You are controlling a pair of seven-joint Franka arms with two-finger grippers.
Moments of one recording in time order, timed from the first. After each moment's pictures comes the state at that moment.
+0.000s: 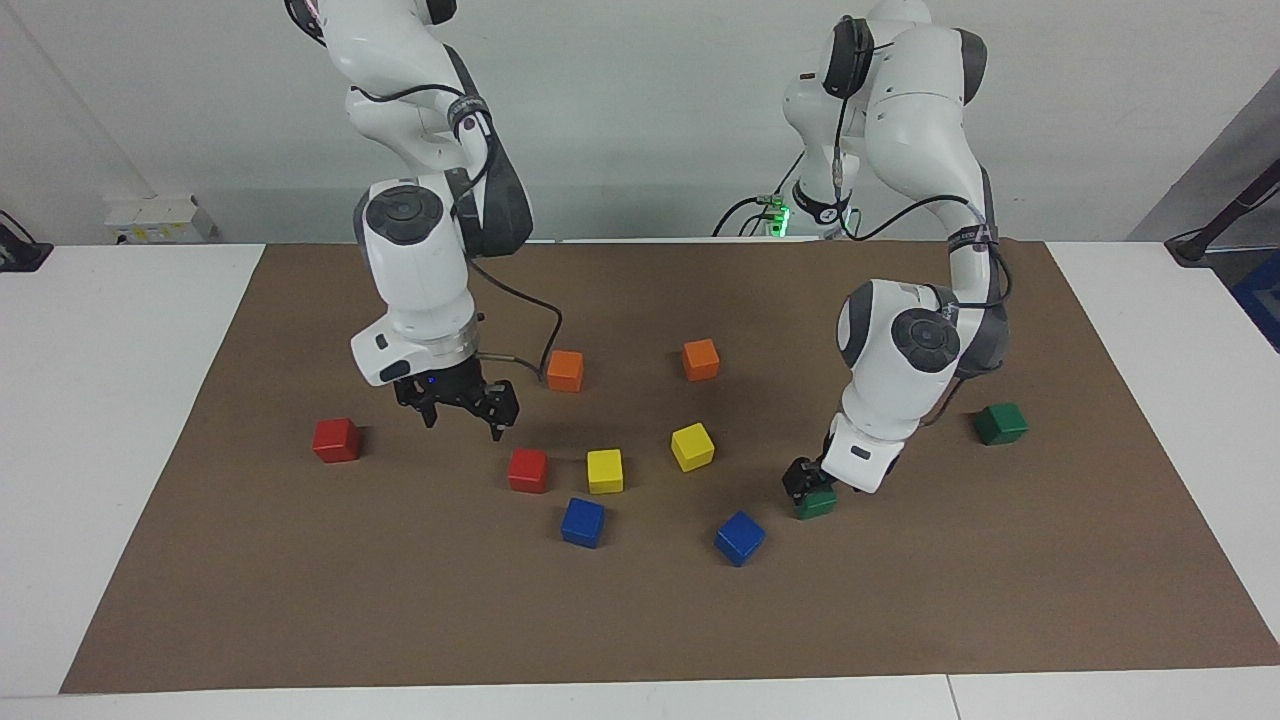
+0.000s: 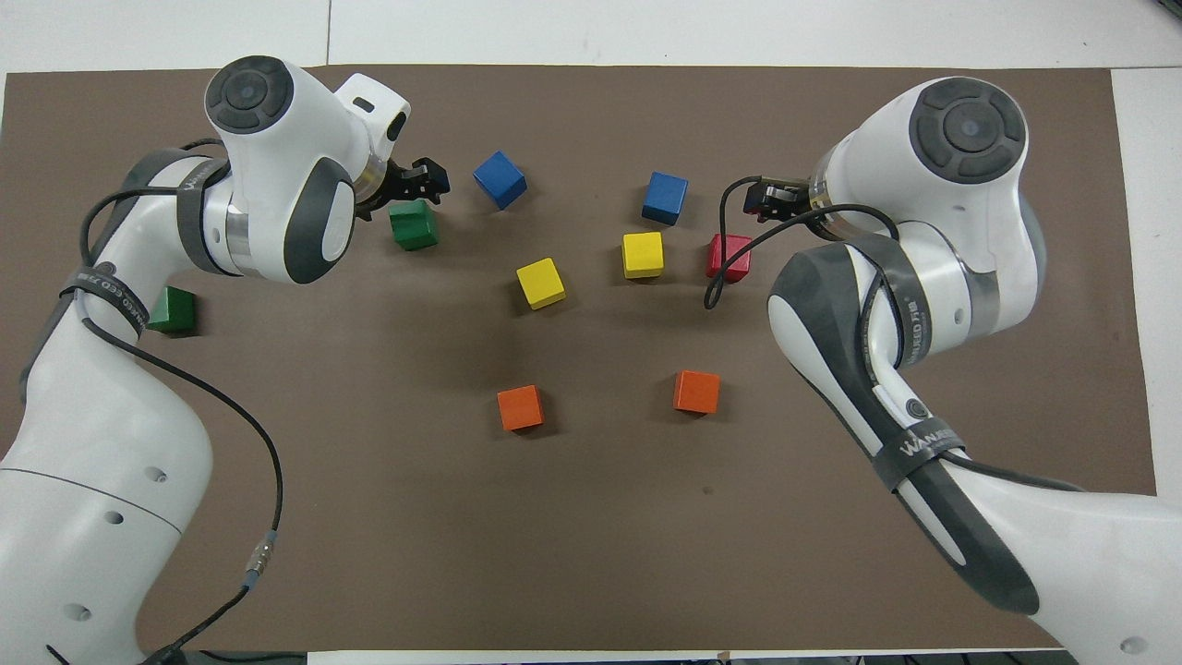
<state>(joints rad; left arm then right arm) -0.28 0.60 -0.02 -1.47 -0.03 2.15 -0.42 0.25 0.32 0.01 -1.67 -0.08 2.11 0.57</state>
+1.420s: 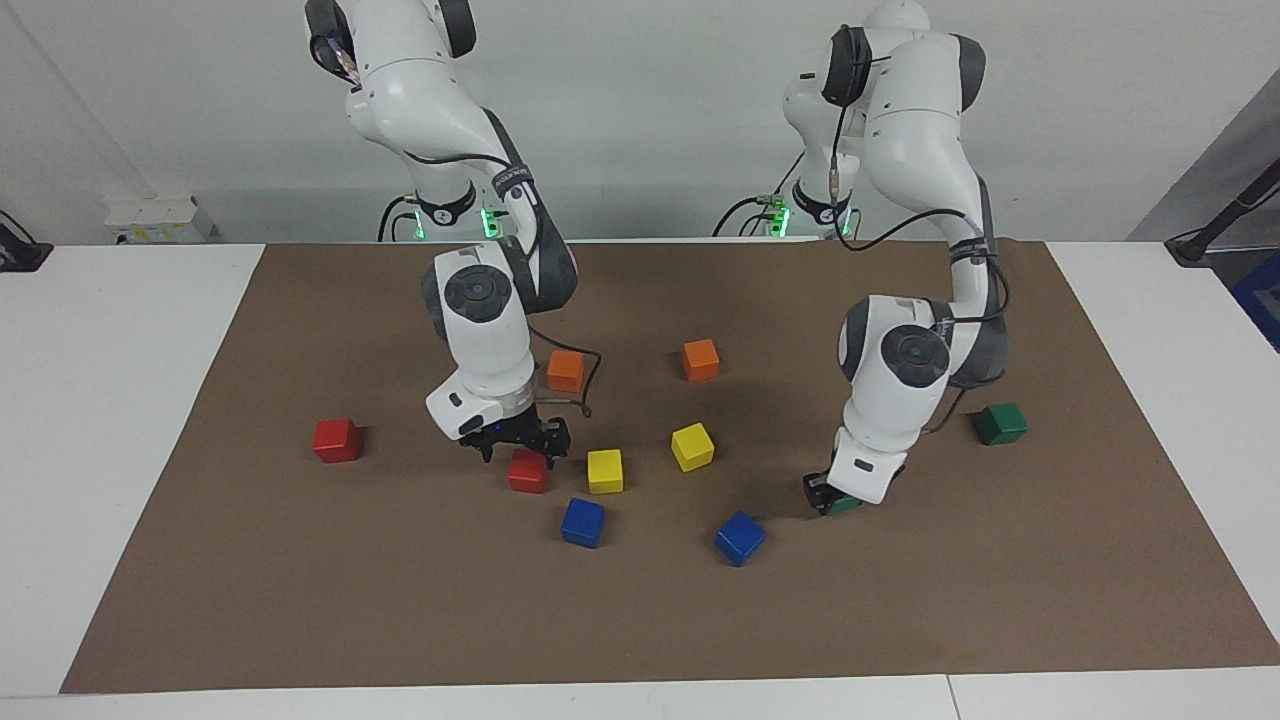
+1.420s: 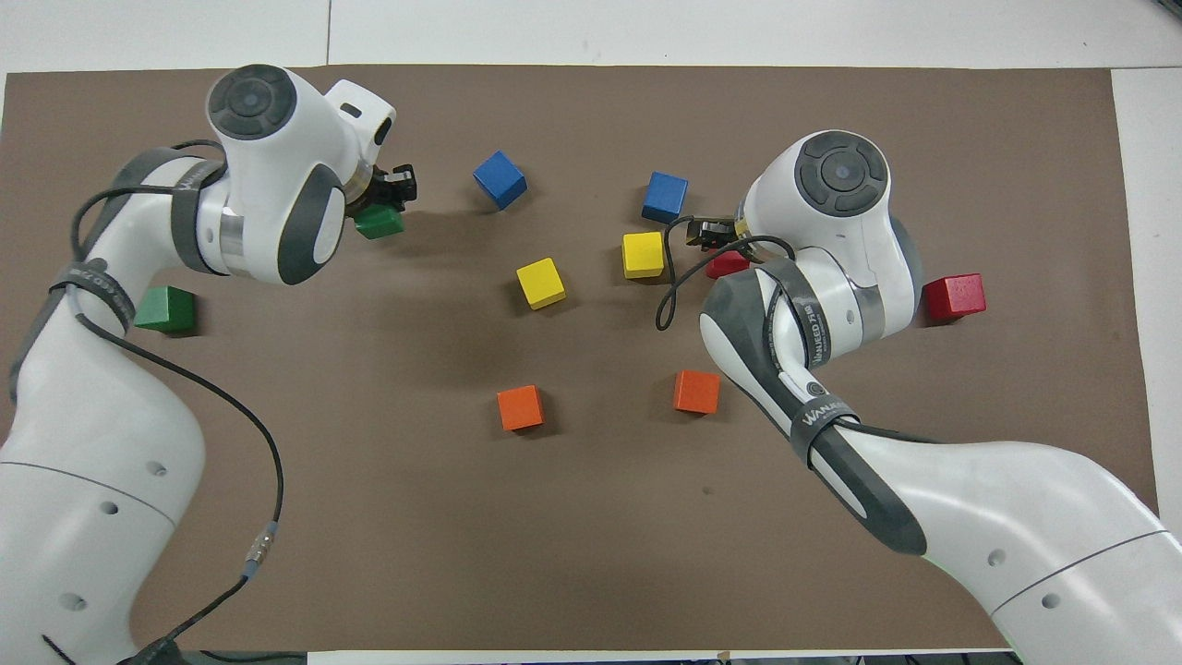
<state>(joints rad) -0.25 0.57 0.01 -1.48 0.04 2.13 -0.45 0.31 0.45 0.01 -1.71 -0.05 2.24 0.51</state>
